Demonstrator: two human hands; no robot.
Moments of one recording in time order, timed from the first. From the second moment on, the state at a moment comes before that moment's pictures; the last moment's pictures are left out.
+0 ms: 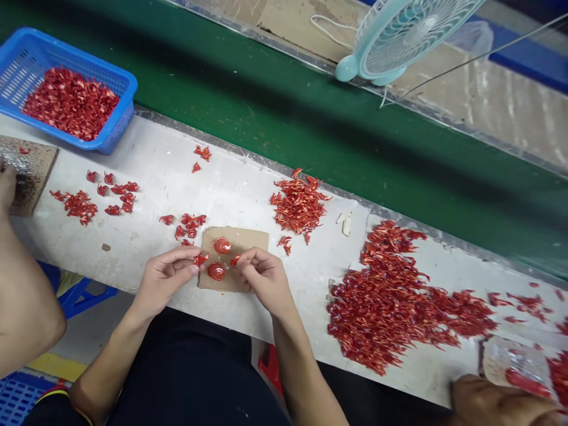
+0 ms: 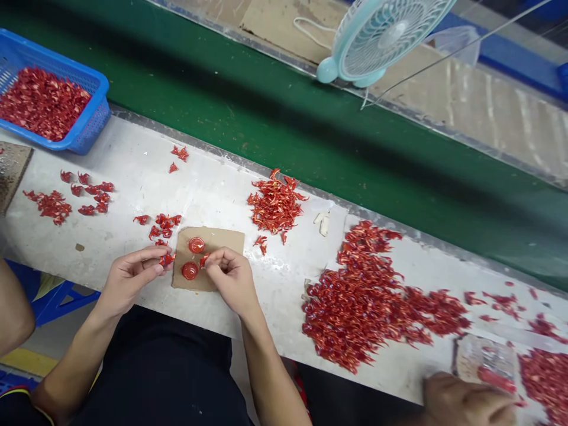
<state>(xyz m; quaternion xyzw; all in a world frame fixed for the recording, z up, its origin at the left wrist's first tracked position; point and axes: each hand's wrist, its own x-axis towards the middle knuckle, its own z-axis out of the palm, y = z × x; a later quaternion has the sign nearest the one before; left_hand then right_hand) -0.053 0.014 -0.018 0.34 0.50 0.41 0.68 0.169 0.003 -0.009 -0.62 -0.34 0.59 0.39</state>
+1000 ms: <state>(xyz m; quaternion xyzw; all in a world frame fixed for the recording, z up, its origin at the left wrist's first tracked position) -0.048 0.007 -0.030 0.47 0.55 0.34 0.60 0.146 -0.019 -0.027 -0.61 -0.25 0.65 0.39</state>
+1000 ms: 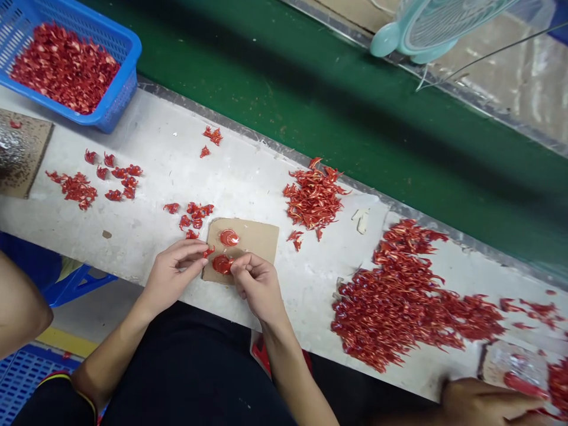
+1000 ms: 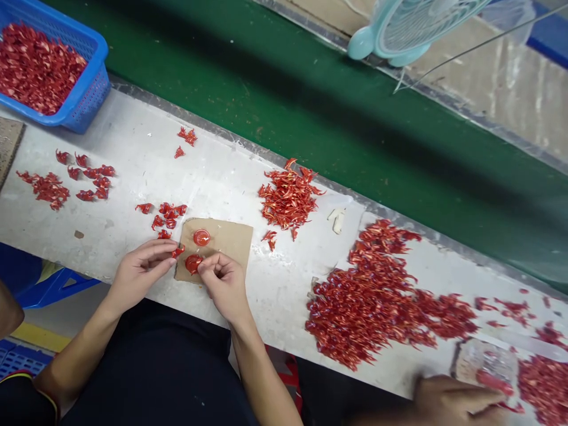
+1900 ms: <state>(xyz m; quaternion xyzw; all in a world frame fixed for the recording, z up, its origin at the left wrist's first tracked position) -0.025 0.003 -0.003 0.39 0.44 0.38 0.72 0.152 -0.023 -0.005 -0.51 -0.18 0.71 0.46</state>
